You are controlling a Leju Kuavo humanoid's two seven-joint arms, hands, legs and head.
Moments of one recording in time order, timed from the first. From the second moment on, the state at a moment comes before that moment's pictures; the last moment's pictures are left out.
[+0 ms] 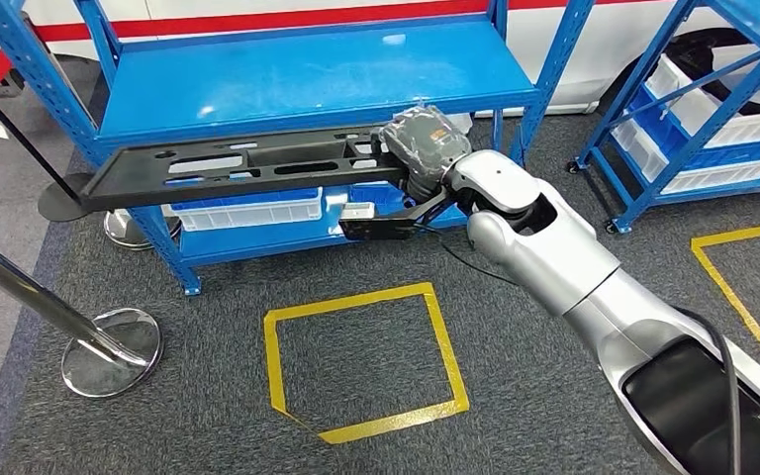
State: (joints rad) left arm -0.11 -0.12 1.32 -0.27 -0.84 0.02 -0.12; right arm -1.12 -0.10 0.73 -0.96 0.92 0.08 -0.24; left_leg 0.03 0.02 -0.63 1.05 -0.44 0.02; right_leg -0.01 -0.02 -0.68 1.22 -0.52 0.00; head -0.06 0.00
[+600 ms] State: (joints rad) left arm -0.10 -0.12 1.32 -0.28 -0.84 0.02 -0.11; right arm -1.11 -0.08 0.72 -0.93 0.92 0.08 -0.23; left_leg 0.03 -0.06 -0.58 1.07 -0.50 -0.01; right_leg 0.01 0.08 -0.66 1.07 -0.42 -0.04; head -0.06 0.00
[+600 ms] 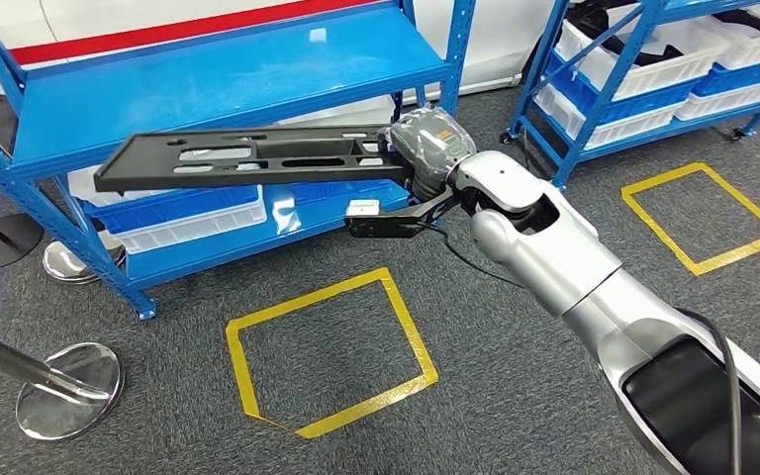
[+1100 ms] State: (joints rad) left arm -0.10 -0.12 1.32 -0.28 -0.84 0.02 -0.11; right arm -1.12 -0.08 0.72 -0.92 0.92 0.08 -0.24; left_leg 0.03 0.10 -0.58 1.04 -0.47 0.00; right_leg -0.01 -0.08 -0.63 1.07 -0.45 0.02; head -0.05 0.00
